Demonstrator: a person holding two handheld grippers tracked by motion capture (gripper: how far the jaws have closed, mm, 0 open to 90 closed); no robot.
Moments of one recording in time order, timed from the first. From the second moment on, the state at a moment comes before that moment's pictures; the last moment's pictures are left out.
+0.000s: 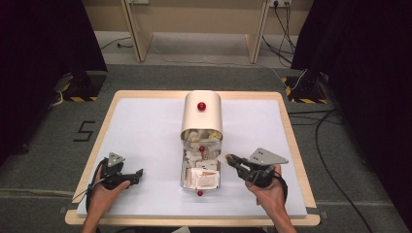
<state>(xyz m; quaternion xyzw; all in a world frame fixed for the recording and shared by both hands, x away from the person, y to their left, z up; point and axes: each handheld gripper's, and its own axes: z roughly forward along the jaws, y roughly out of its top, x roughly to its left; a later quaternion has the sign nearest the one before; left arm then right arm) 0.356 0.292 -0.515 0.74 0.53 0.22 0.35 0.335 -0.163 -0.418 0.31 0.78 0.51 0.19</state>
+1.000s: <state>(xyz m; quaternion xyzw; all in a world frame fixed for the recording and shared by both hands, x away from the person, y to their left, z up) 0.355 0.292 -0.515 0.74 0.53 0.22 0.35 0.351 -0.211 -0.429 0.37 0.75 0.50 0.21</state>
